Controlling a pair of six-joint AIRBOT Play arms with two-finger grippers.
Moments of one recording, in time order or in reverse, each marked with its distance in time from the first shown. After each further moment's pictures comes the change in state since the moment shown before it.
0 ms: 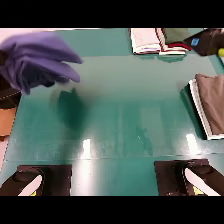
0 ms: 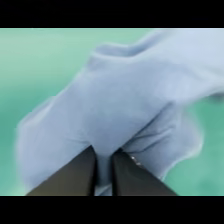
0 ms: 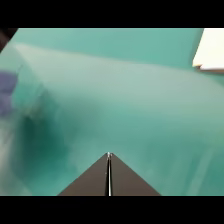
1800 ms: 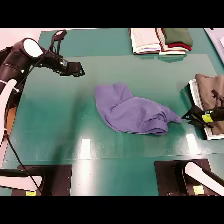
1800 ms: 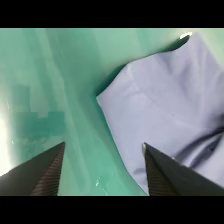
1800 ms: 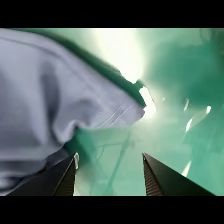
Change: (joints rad) left arm -0.083 -0.696 0.046 -0.307 0.117 0.162; right arm -0.634 -0.170 -0.783 -0.043 0.160 -0.064
